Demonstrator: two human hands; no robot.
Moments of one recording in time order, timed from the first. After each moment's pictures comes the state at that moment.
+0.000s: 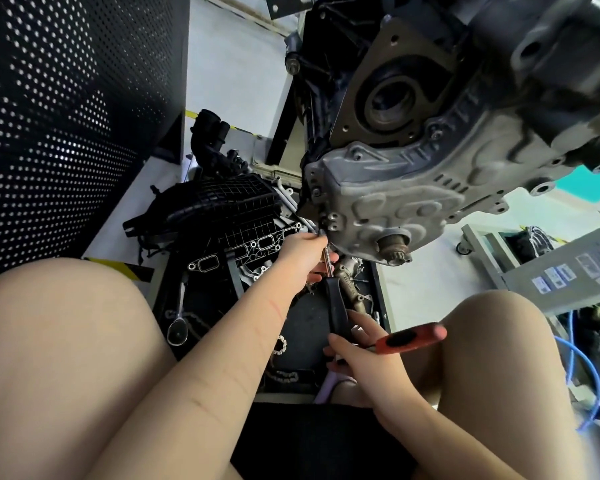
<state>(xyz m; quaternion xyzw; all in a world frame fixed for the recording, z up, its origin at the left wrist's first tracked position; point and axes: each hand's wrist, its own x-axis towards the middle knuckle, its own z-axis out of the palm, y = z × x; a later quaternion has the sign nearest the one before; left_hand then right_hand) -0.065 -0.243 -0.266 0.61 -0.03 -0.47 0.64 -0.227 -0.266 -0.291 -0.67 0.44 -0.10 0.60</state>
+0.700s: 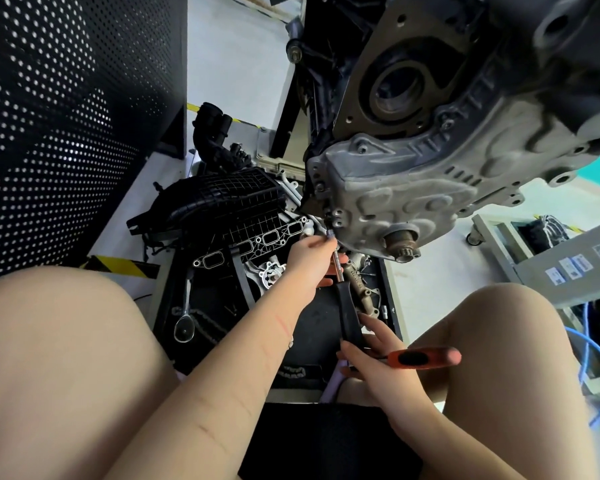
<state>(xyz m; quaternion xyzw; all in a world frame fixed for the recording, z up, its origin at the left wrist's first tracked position) -0.076 -0.247 -0.274 0.58 -0.01 -0.45 0.67 -0.239 -0.273 -0.298 -0.68 0.42 -0.09 0.59</state>
